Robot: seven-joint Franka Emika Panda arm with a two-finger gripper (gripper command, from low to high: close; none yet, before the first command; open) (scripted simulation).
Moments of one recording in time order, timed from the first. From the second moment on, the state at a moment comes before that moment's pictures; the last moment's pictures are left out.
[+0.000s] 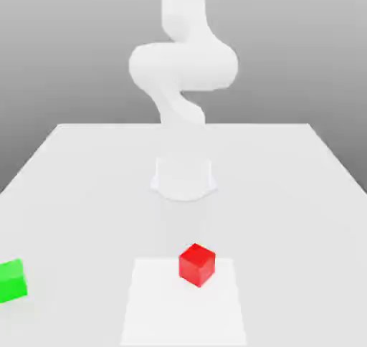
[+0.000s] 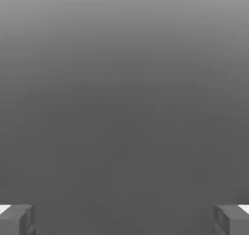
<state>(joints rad) -0.03 -0.73 0.04 -2.36 0.00 2.35 0.87</state>
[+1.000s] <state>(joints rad) -0.06 0.20 0.09 -2.85 -0.18 3.05 1.66</state>
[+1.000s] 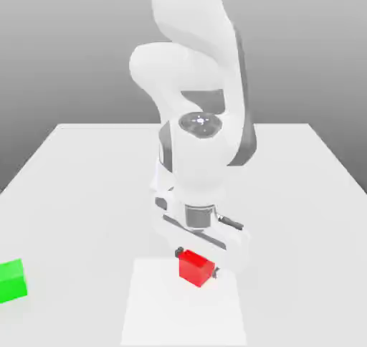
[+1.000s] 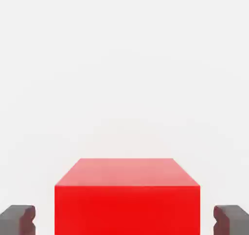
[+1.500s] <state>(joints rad) -0.12 -0.05 0.13 -2.85 0.05 2.80 1.48</state>
